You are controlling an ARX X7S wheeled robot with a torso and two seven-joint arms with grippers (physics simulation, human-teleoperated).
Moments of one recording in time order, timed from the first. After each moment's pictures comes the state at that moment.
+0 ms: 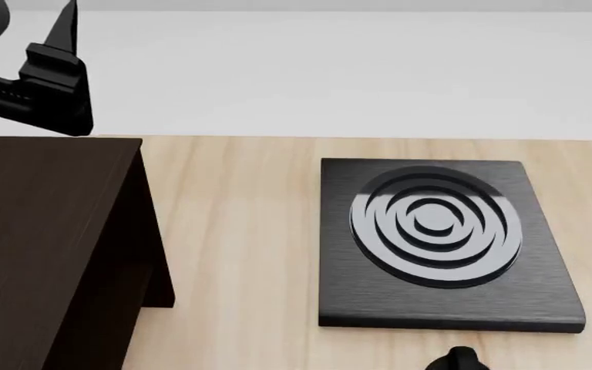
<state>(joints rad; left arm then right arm) -1.19 -0.55 0.40 0.49 -1.05 -1.08 -0.70 -0.17 0.22 0.81 -0.62 -0.77 0.80 -0.82</state>
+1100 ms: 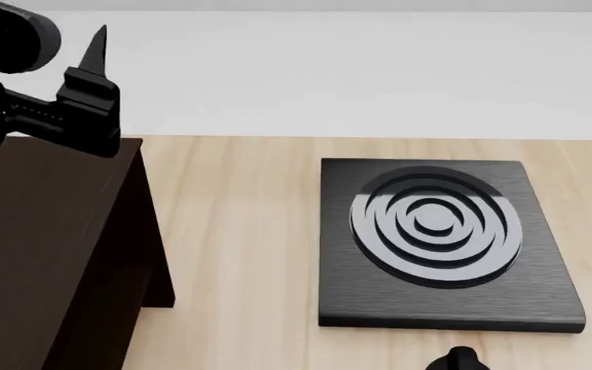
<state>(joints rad) -1.21 -0.52 0.45 0.48 -1.09 -1.14 -0.75 -0.23 0.21 1.00 -0.37 -0.55 0.64 -0.72</state>
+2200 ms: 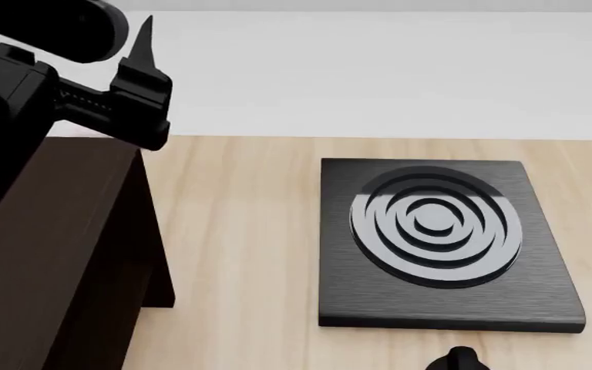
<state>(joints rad) -1.30 -0.43 0.53 0.43 -1.09 -1.19 -0.82 -0.18 0.27 1.04 0.01 -0.41 0.46 -0.62</state>
